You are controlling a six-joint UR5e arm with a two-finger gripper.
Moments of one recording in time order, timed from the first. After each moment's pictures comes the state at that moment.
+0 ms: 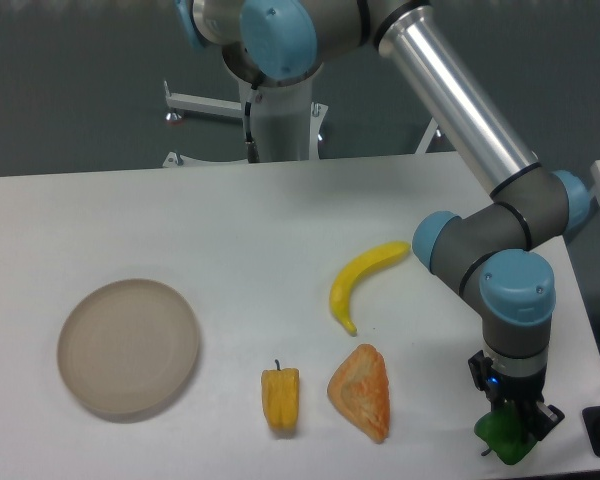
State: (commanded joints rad) arm 2.36 -2.54 -0.75 -1.03 1.61 1.46
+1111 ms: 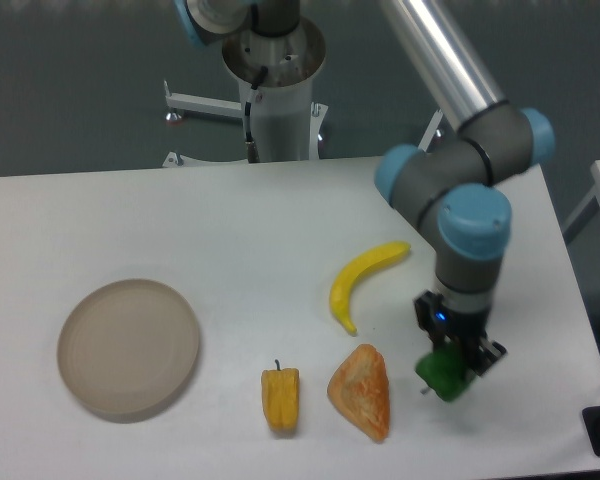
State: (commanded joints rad) arm 2.30 -2.11 -1.33 -1.05 1.53 1.24
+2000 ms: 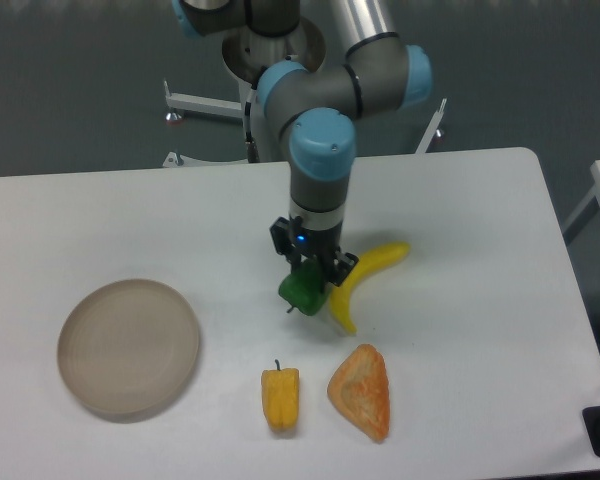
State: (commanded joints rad) arm 2.14 -1.90 -1.72 -1.03 1.50 0.85
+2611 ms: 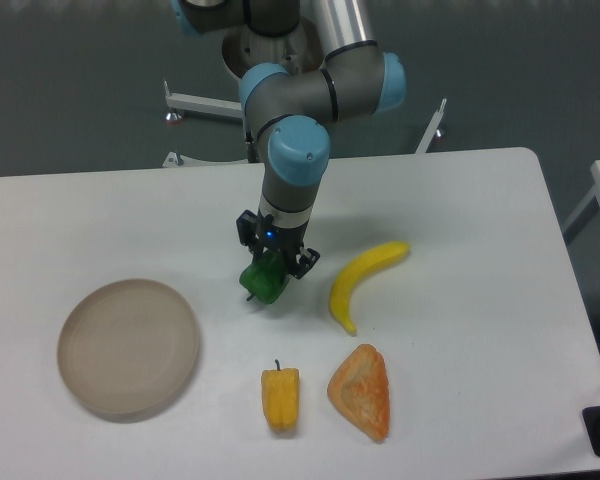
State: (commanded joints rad) arm 2.15 -1.90 -1.77 -1.00 1.34 0.90
